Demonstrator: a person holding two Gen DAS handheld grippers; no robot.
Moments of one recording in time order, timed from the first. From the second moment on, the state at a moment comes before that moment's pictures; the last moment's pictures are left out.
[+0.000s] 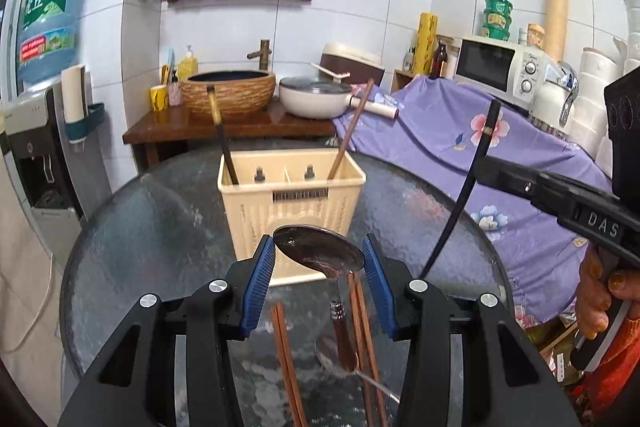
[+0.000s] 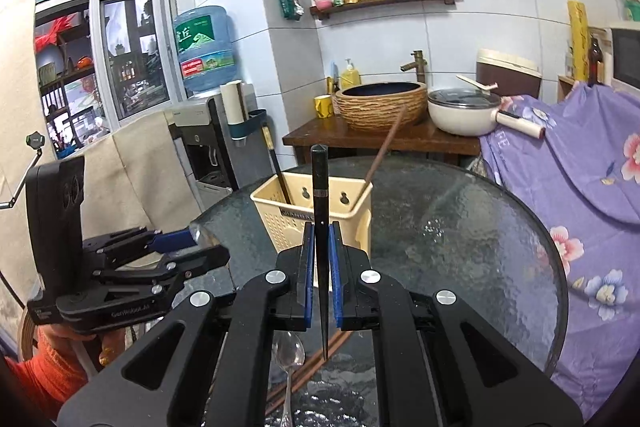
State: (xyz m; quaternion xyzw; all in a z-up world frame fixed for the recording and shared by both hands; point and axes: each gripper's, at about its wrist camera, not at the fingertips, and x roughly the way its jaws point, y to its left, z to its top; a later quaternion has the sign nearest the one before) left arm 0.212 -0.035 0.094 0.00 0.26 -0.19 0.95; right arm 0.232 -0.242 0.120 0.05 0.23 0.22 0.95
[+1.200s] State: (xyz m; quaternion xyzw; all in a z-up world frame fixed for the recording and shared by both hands) left arm 0.349 -0.025 0.101 0.01 0.29 -0.10 0.95; right arm 0.378 -0.193 0.129 0.06 0.26 0.18 0.95
